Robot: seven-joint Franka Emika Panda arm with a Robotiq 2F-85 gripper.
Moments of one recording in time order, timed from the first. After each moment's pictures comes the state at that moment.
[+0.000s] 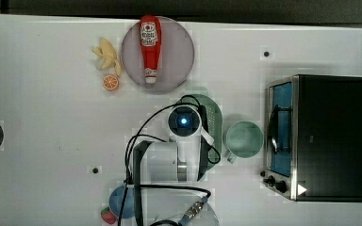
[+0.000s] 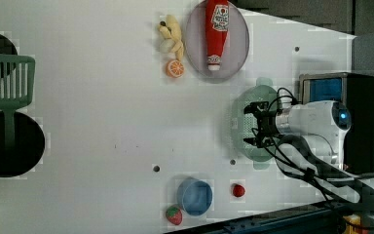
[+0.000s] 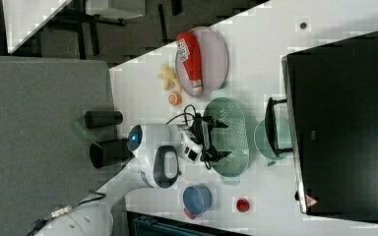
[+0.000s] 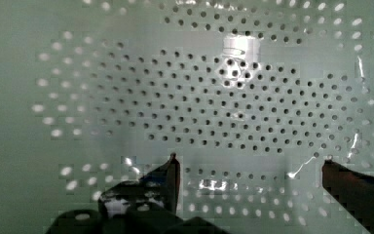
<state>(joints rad) 0.04 0.38 -0.02 -2.40 -0.03 1.09 0.71</state>
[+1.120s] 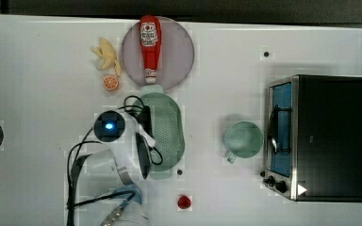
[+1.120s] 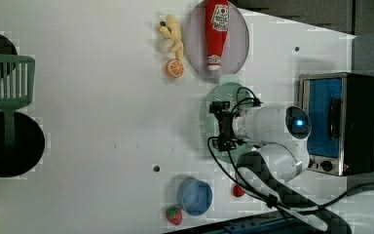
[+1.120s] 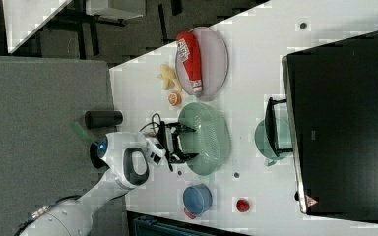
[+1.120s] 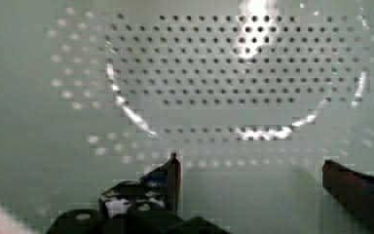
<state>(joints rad) 0.32 0.39 0.02 -2.34 -0.02 1.09 1.00</state>
